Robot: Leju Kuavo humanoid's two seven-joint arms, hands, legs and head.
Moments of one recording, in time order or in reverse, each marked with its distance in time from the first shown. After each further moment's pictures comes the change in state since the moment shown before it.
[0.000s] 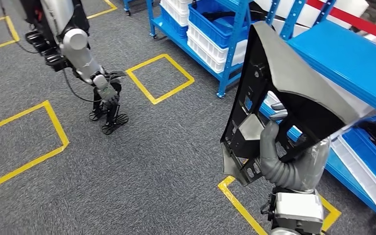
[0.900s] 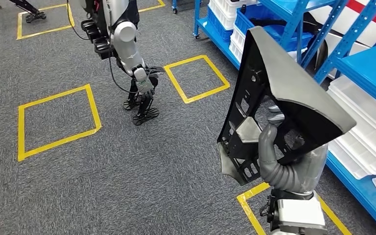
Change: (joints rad) left arm 0.001 -0.001 0.000 0.000 0.011 0.005 0.000; right arm 0.018 0.004 -0.003 -0.008 -0.042 0.000 -0.058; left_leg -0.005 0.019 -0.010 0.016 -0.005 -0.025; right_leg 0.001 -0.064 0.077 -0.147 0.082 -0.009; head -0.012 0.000
